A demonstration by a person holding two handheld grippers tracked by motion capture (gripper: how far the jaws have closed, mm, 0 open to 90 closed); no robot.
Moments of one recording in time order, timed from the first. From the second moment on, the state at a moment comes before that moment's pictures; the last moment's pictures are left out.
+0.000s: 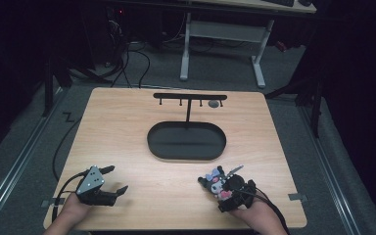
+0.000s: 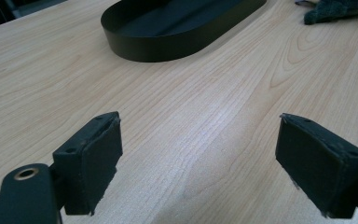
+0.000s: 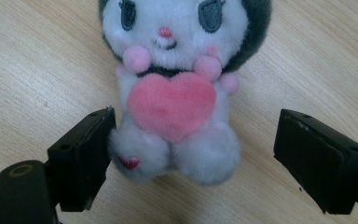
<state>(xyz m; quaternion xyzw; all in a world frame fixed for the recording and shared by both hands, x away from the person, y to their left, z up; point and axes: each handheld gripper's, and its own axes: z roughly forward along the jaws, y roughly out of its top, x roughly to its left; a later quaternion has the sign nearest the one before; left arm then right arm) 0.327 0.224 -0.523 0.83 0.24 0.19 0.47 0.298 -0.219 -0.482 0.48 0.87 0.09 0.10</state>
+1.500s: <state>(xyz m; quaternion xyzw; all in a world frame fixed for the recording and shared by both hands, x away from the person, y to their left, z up) 0.327 0.224 -0.523 0.83 0.24 0.19 0.47 0.311 -0.214 -0.450 0.49 0.85 0.15 0.15</state>
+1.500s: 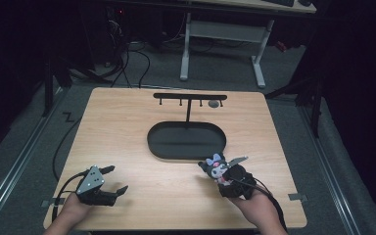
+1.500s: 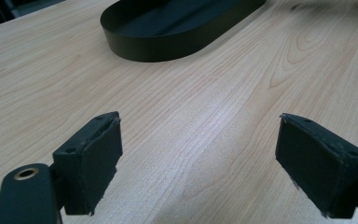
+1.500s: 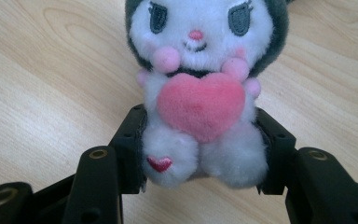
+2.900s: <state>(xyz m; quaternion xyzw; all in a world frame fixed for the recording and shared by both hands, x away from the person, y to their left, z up) 0.327 0.224 -0.523 0.83 0.24 0.19 0.47 0.378 -0.182 -0.427 0.49 0.84 0.15 0.17</state>
